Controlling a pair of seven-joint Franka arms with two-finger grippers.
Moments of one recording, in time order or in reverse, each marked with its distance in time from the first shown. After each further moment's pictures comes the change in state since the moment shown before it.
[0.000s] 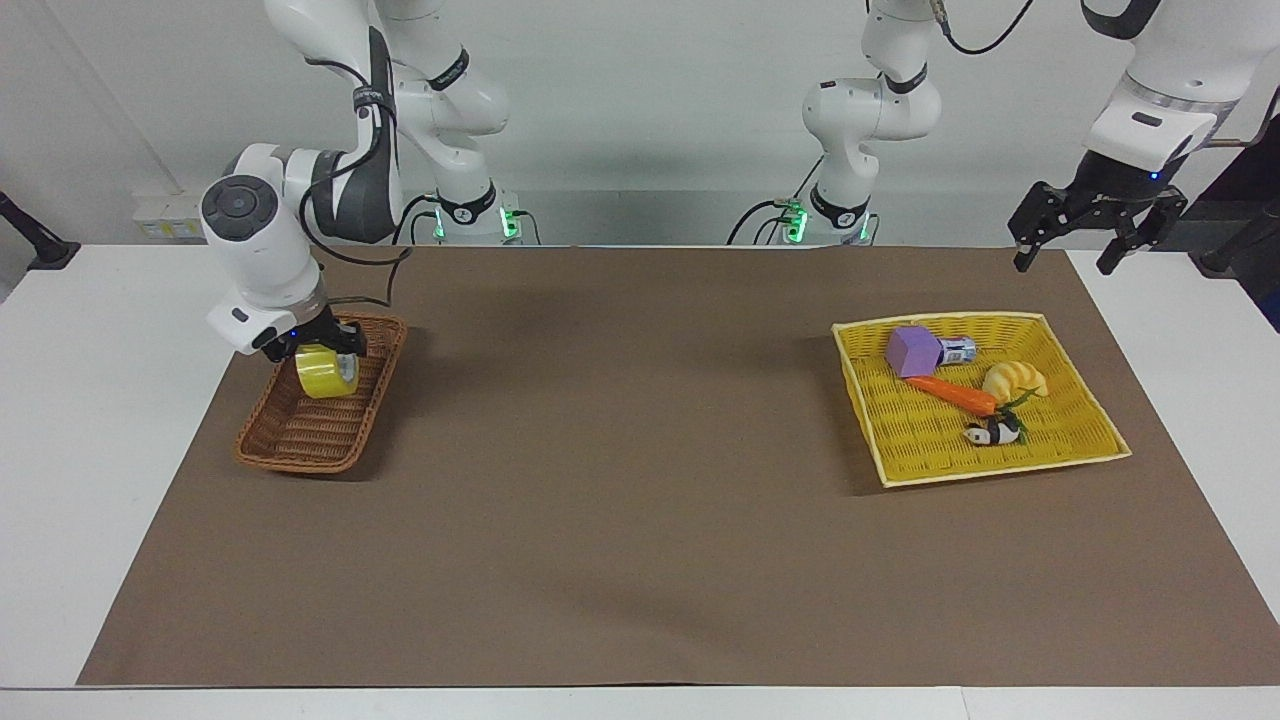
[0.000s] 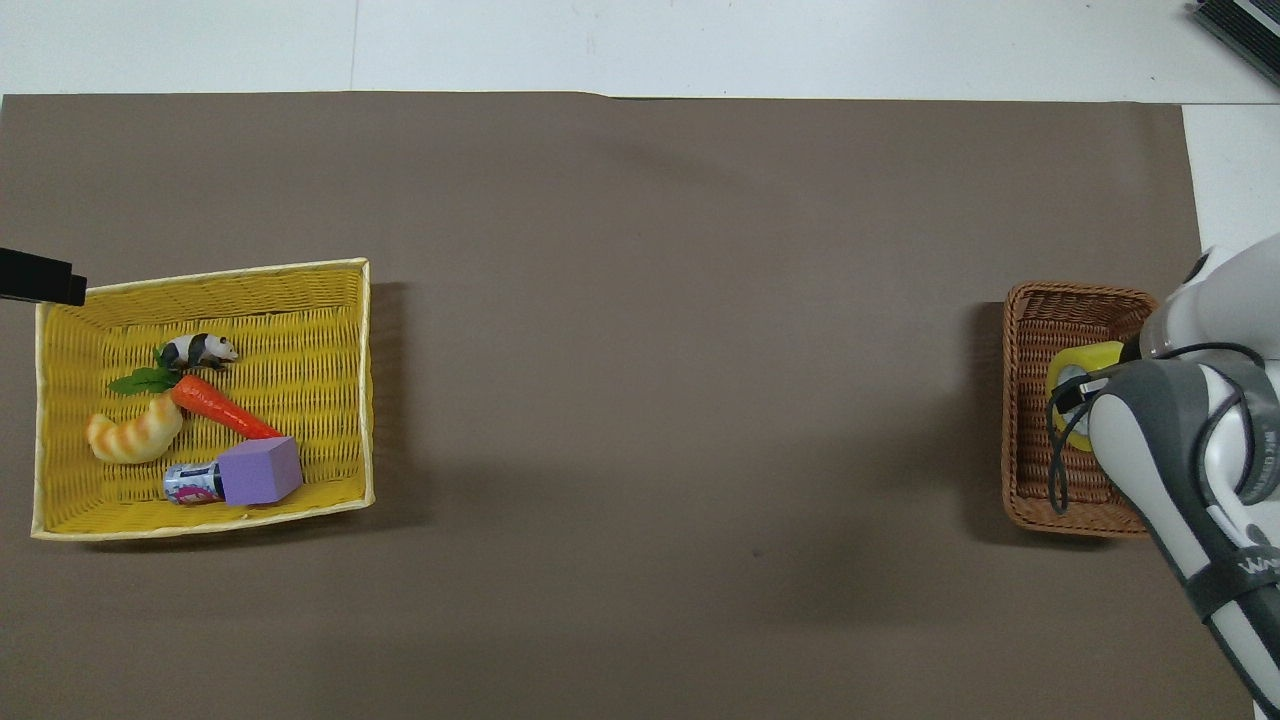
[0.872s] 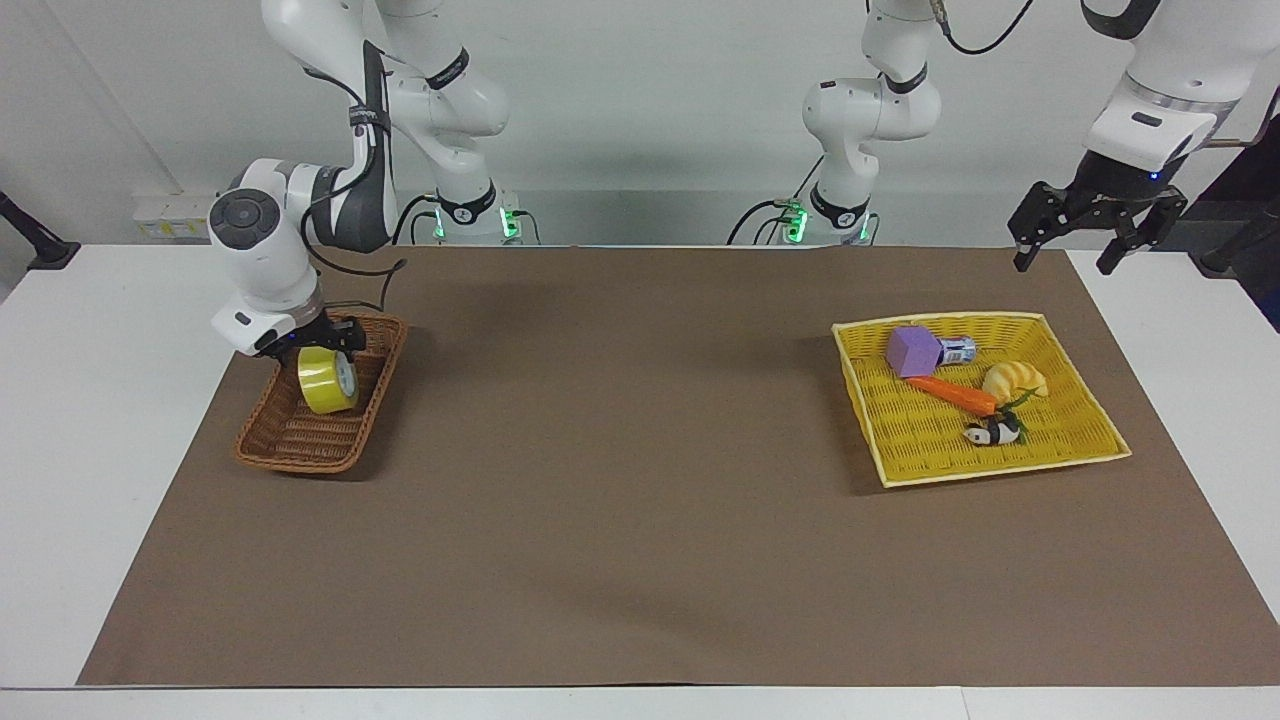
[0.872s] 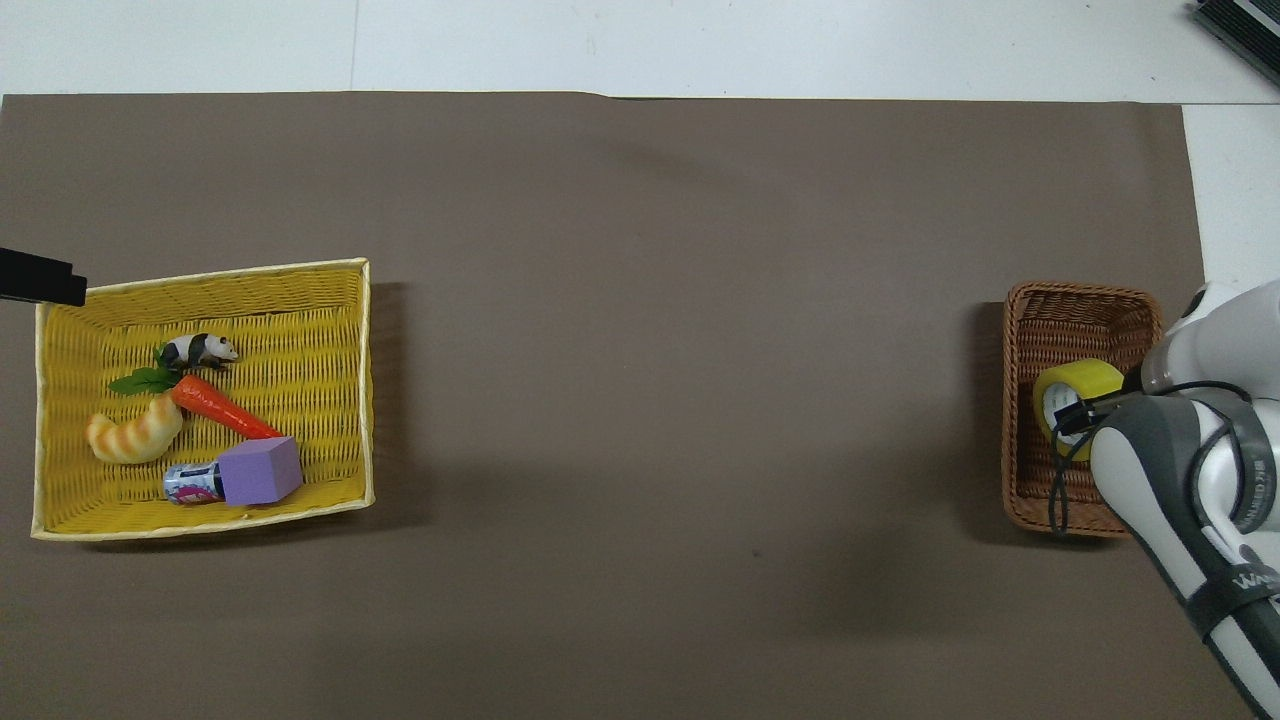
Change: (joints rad) left arm 0.000 0.000 0.000 0.000 0.000 -0.001 0.000; right arm -0.040 -0.024 0.004 -0.084 -0.015 0.070 -0.039
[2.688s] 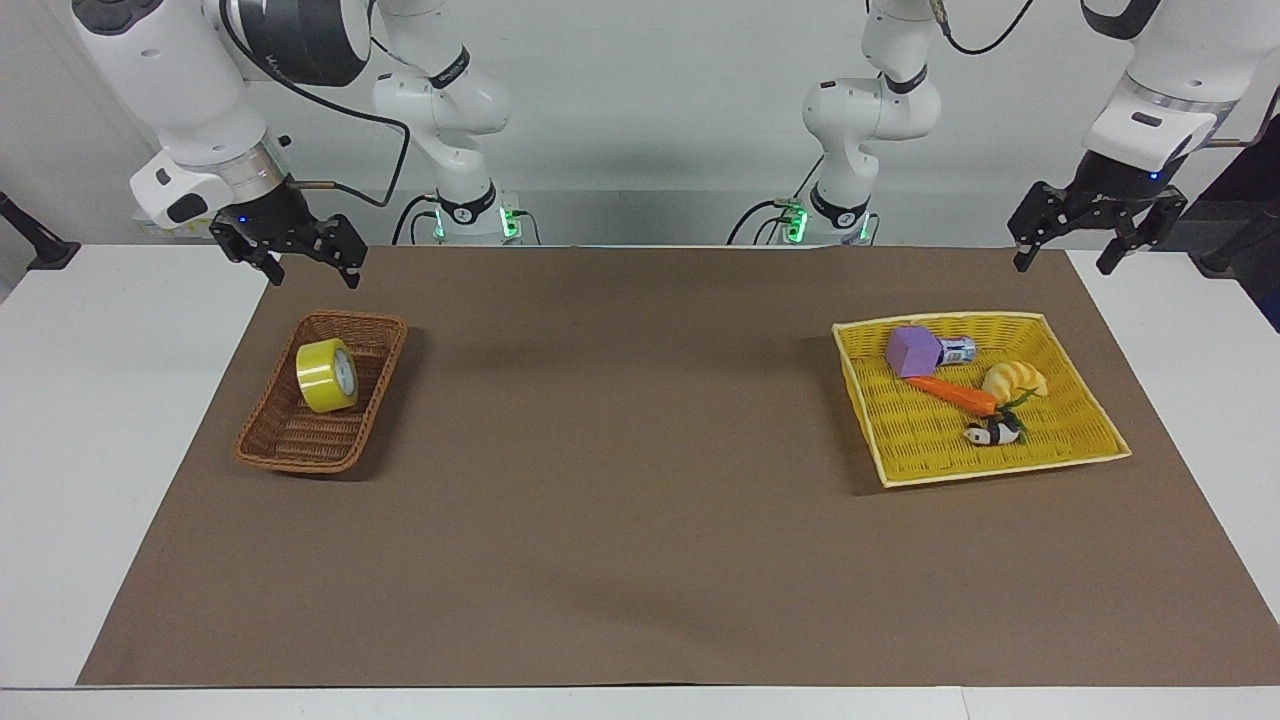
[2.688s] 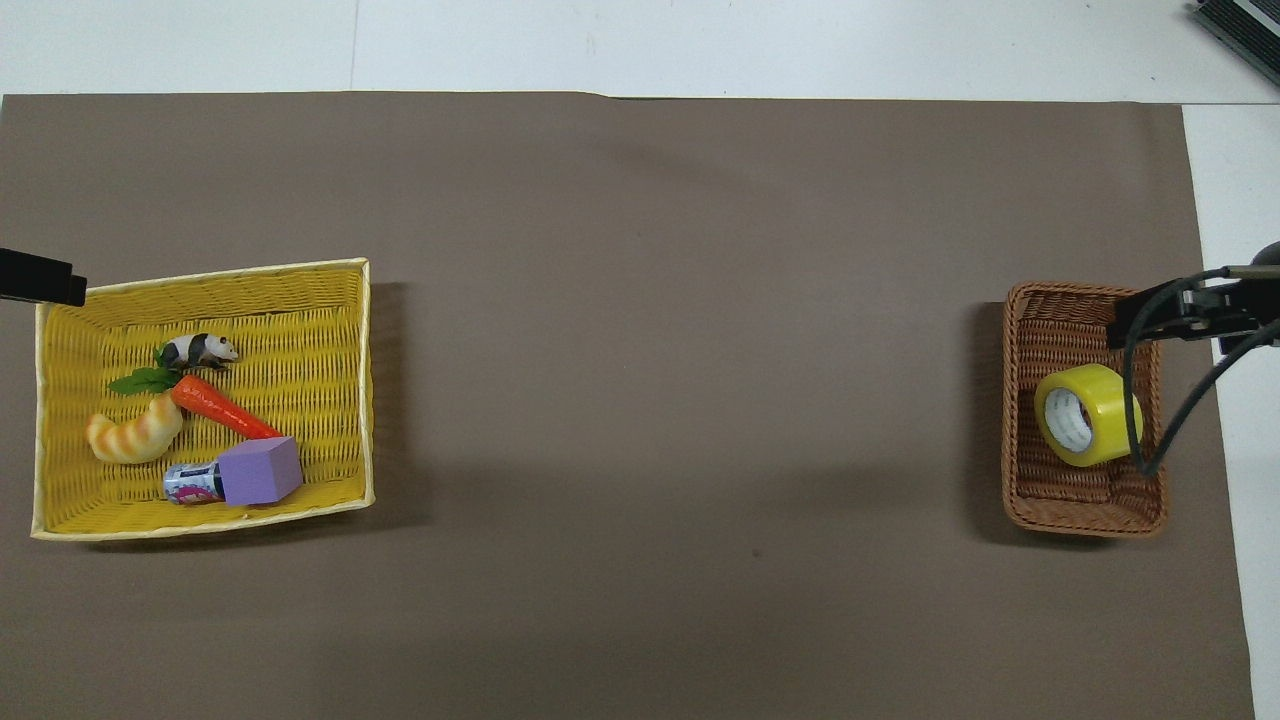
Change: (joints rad) left arm 0.000 0.000 0.000 0.000 0.000 0.000 0.000; right arm 0.096 -0.007 0.024 0.589 0.250 -0.557 0.233
